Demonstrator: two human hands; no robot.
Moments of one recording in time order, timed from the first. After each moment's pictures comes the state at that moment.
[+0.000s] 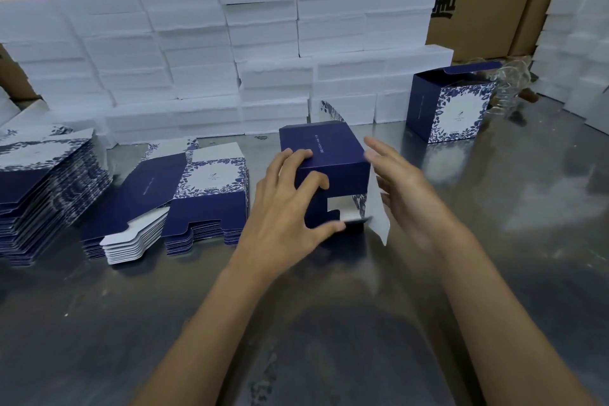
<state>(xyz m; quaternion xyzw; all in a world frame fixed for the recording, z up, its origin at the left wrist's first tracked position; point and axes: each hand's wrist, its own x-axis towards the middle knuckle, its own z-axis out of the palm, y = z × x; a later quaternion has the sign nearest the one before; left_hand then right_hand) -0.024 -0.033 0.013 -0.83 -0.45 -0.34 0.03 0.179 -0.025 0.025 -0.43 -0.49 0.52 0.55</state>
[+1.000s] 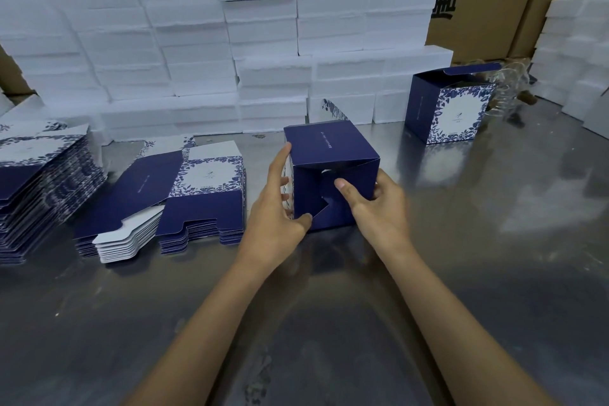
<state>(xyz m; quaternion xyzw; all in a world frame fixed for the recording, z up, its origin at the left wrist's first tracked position) -0.023 -0.027 0.001 -0.68 -0.50 -0.46 -0.29 0.144 -0.013 -0.019 -0.55 -0.49 0.28 0.61</state>
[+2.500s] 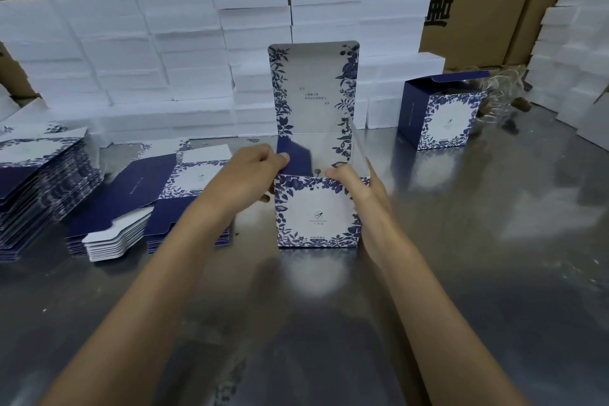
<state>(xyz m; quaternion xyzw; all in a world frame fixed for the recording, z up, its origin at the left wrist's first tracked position) -0.024 -0.015 0.083 -0.65 -0.59 -0.35 -0.33 0.155 -0.026 0.014 -0.41 -0.46 0.50 0.61</state>
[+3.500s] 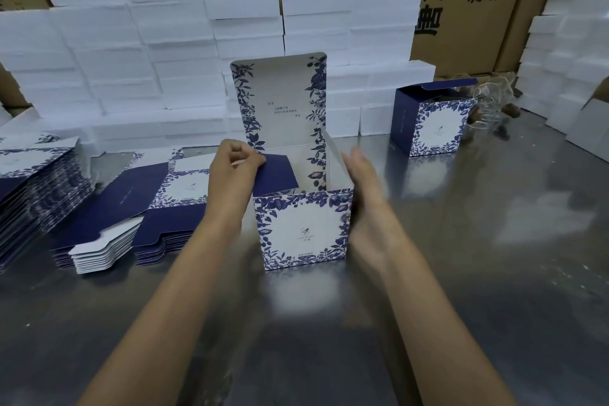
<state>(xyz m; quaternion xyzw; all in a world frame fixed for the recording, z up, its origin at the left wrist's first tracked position) -0.012 0.005 0.057 -0.48 -0.52 -0.59 -0.37 0.165 -0.029 0.026 -0.33 -0.41 0.63 0.56</state>
